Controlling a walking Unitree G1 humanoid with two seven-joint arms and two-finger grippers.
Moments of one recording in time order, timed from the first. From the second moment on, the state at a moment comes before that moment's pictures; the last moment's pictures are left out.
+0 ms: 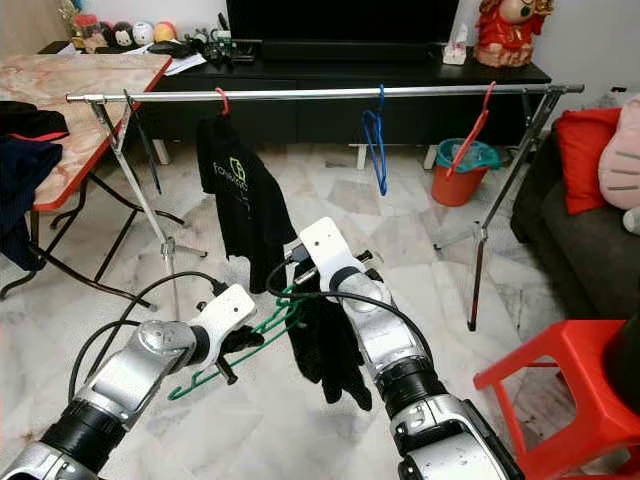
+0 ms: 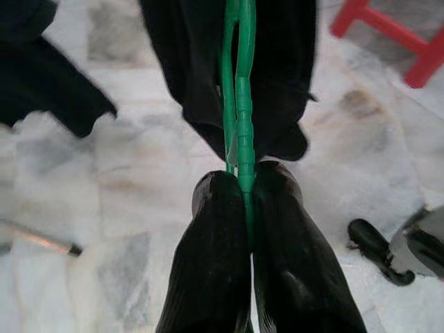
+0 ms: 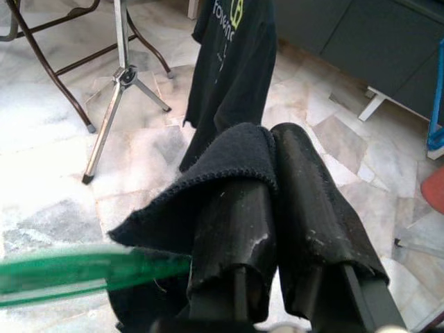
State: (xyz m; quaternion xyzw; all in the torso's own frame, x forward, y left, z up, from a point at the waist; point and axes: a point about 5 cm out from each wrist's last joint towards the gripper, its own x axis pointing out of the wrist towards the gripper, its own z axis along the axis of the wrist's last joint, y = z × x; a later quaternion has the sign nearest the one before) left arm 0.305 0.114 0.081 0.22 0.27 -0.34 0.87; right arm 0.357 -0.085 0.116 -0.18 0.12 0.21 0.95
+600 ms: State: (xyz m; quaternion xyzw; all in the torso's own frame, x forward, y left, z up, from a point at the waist) left arm 0.324 0.126 0.085 0.21 0.25 -0.24 0.92; right arm 0.351 -0.074 0.121 -0.14 0.11 0.22 0.96
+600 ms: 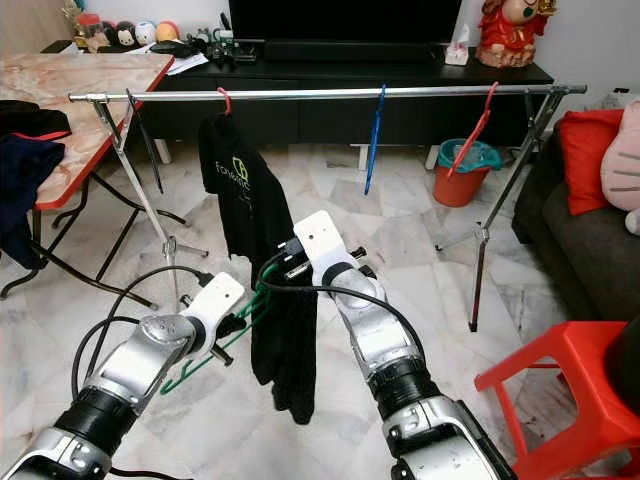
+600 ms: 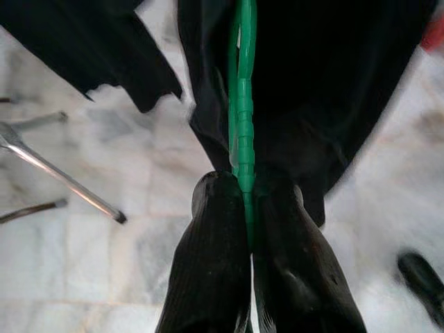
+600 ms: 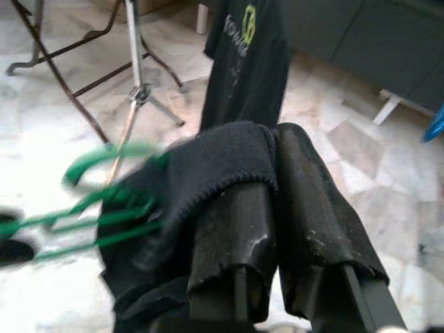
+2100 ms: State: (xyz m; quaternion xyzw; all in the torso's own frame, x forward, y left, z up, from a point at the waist) left arm 0.313 0.093 0.107 0.05 0.13 -0.37 0.92; right arm 0.317 -0.075 0.101 -0.15 0.15 0.26 0.94
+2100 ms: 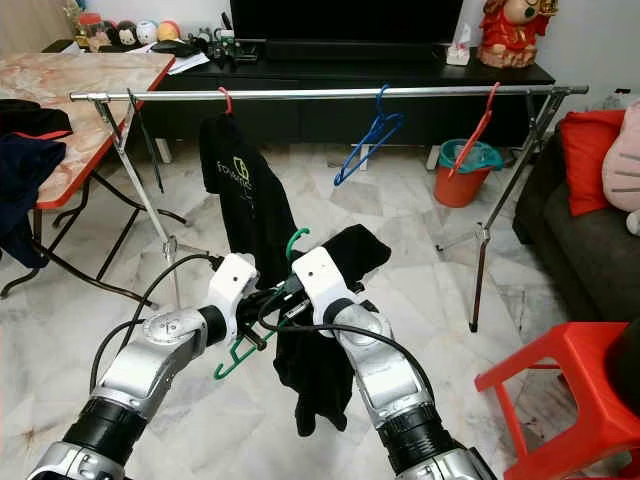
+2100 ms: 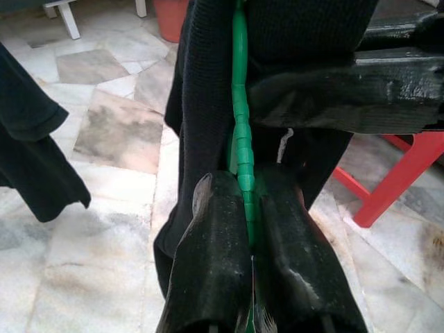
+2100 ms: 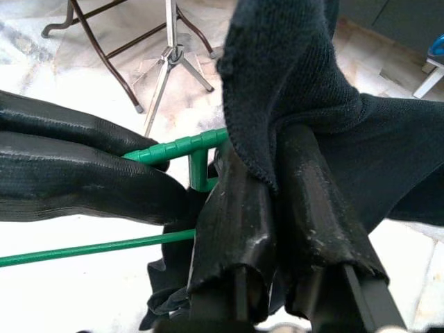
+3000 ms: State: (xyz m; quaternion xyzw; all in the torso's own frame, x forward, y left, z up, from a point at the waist) left arm 0.310 0.086 0.106 0.04 0.12 -0.38 0.91; right arm 0.298 -0.088 0.099 -0.22 0.17 0.27 0.92
